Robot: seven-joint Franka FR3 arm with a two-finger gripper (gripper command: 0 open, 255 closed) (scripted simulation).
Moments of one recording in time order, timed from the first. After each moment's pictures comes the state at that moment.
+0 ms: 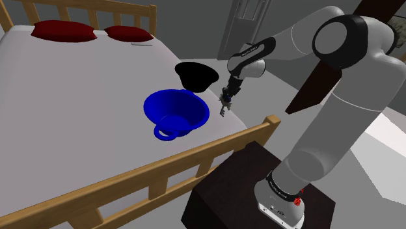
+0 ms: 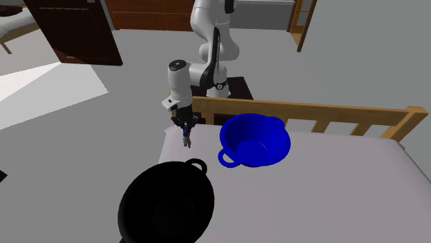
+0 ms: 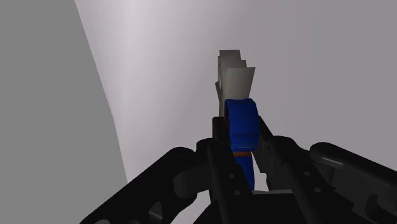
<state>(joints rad) -0.11 0.12 -0.33 -2.27 0.10 2.45 -0.29</state>
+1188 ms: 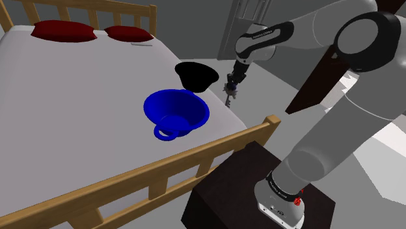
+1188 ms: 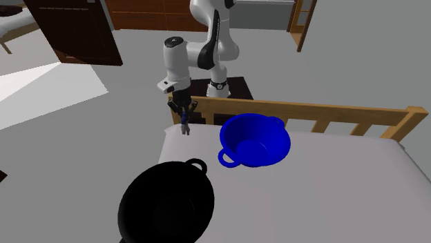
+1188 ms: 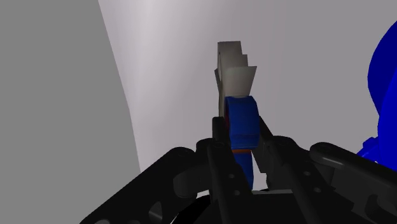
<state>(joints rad) -0.11 -0.01 -0.34 -2.19 0.03 2.23 -0.23</state>
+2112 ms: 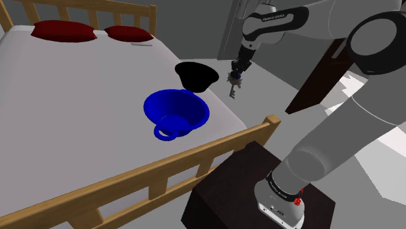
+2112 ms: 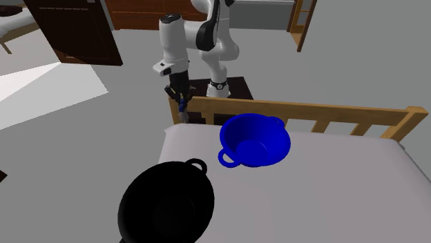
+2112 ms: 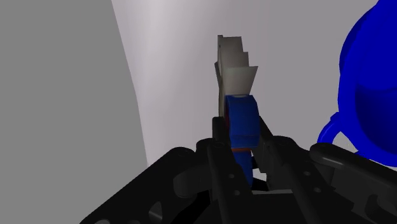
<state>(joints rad) -0.10 -0.09 -0.33 -2.07 0.00 2.04 -0.20</state>
